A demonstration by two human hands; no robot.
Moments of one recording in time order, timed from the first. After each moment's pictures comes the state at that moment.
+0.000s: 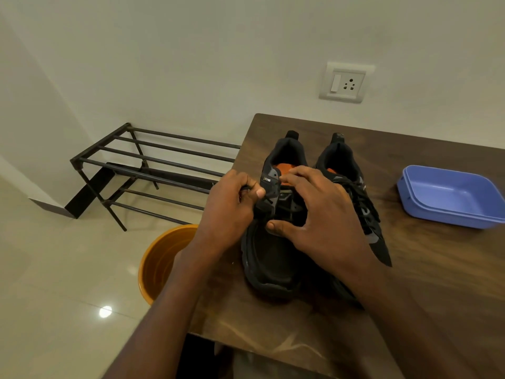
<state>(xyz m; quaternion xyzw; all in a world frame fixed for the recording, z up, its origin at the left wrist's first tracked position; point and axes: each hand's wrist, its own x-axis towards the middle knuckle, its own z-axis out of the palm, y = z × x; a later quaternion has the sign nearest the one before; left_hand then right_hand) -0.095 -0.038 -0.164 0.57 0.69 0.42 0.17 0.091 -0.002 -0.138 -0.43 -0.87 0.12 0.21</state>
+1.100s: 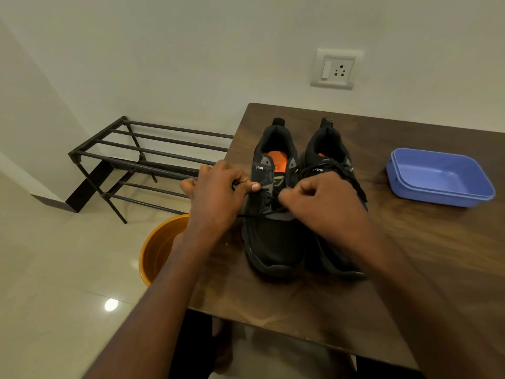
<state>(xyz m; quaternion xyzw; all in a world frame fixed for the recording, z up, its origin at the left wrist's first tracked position) -0.087 -0.046 -0.165 0.55 0.78 0.30 0.08 0.103 -0.024 -0.101 -0.56 -0.72 0.36 0.18</state>
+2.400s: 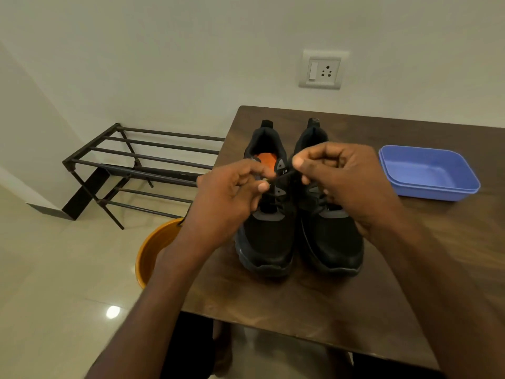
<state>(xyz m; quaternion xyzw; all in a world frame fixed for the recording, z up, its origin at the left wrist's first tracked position) -0.055 -0.075 -0.114 0.63 0.62 0.41 0.23 0.141 -0.002 -0.087 -0.43 -0.64 0.50 0.39</state>
